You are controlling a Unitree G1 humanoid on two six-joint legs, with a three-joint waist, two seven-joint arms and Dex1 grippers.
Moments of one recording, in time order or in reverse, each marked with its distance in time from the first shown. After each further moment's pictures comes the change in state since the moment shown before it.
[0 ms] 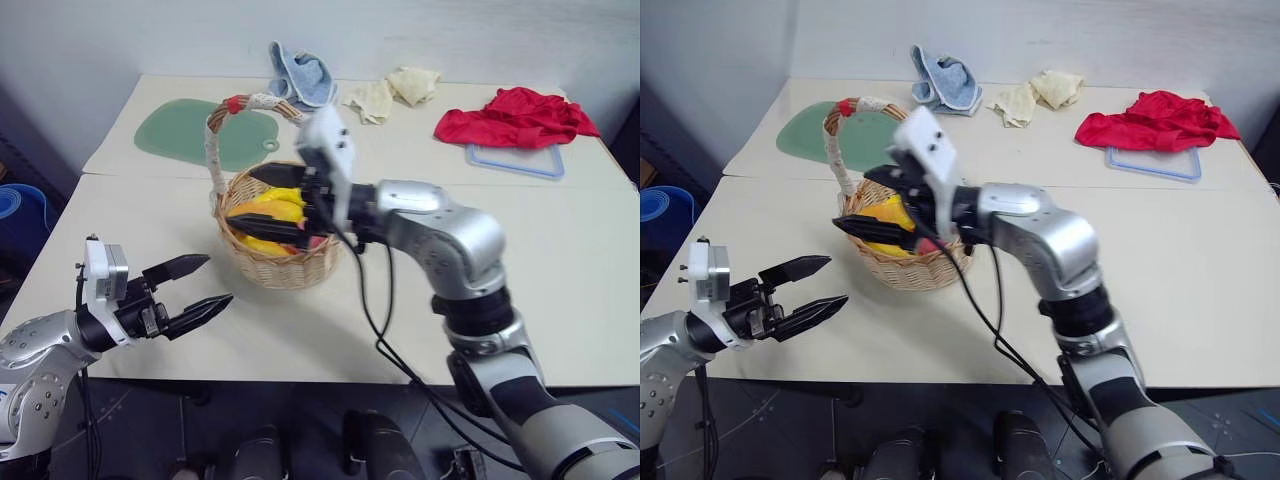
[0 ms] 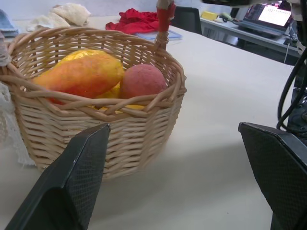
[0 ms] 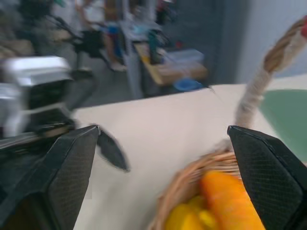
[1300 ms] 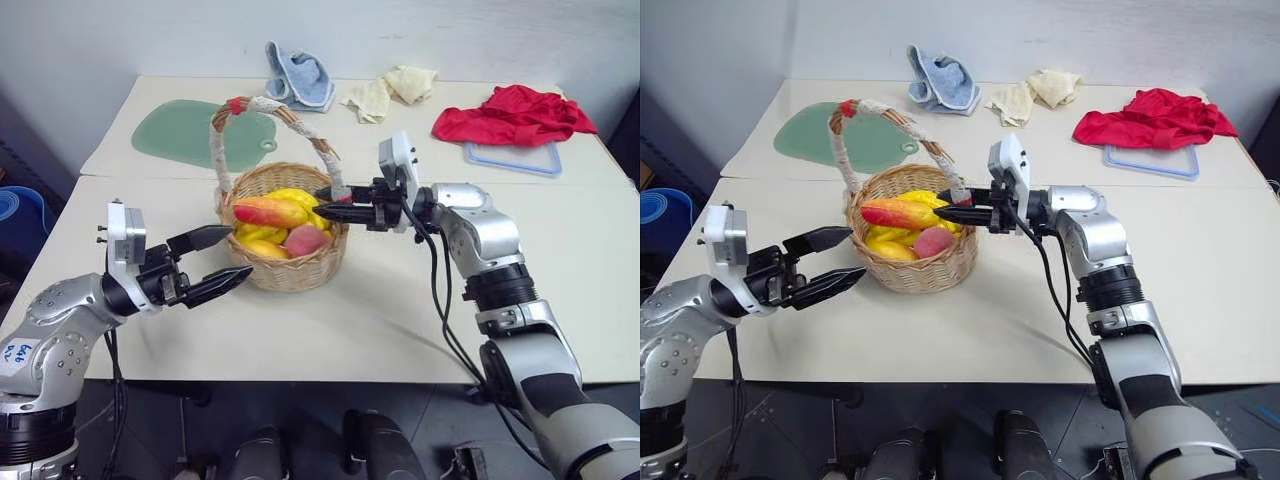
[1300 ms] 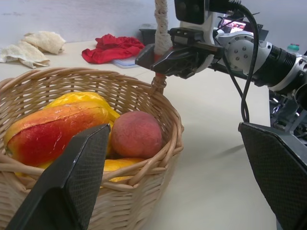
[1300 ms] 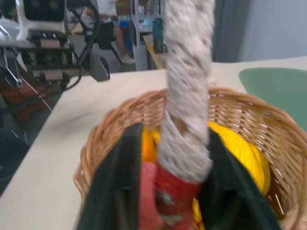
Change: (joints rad) left arm -0.241 -0.017 -0.114 0.082 -0.028 0.044 0.001; right arm -0.057 -0.144 0.038 0.622 -0.319 -0.644 0.442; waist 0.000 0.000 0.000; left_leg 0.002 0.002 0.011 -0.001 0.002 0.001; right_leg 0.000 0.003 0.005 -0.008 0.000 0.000
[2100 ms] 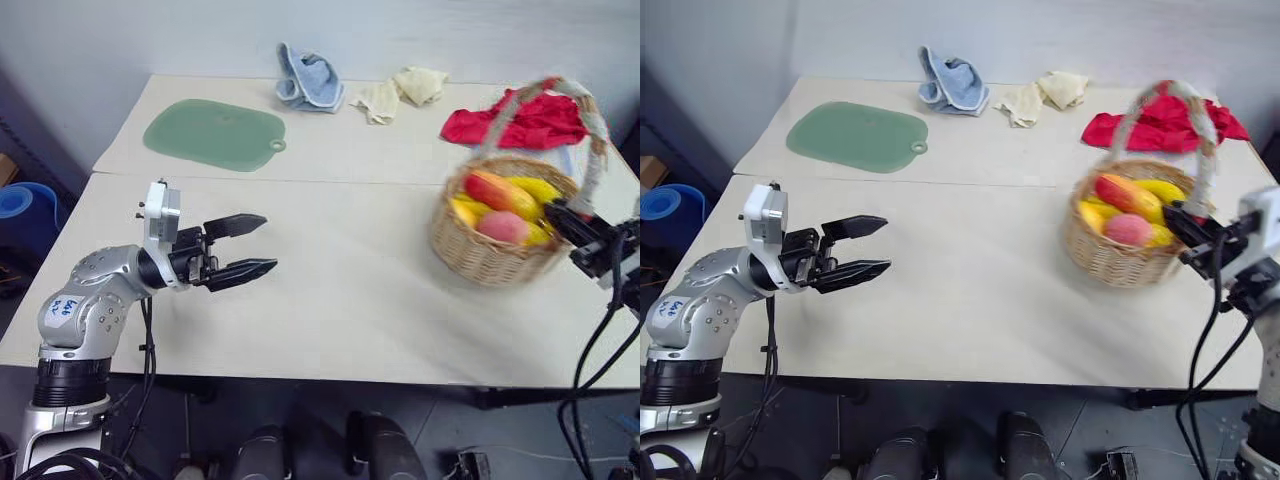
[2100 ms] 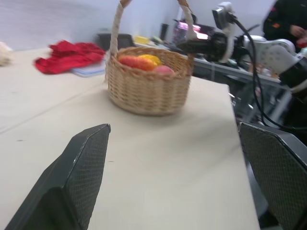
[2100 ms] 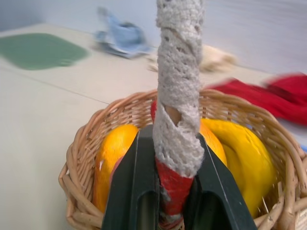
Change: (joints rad) left arm -0.239 -0.030 -0.191 0.208 0.067 -0.032 -0.199; right arm 0.715 -0.305 -0.753 -0.554 0.135 0.218 -0.550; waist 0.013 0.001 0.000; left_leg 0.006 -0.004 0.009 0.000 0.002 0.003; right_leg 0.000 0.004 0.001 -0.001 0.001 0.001
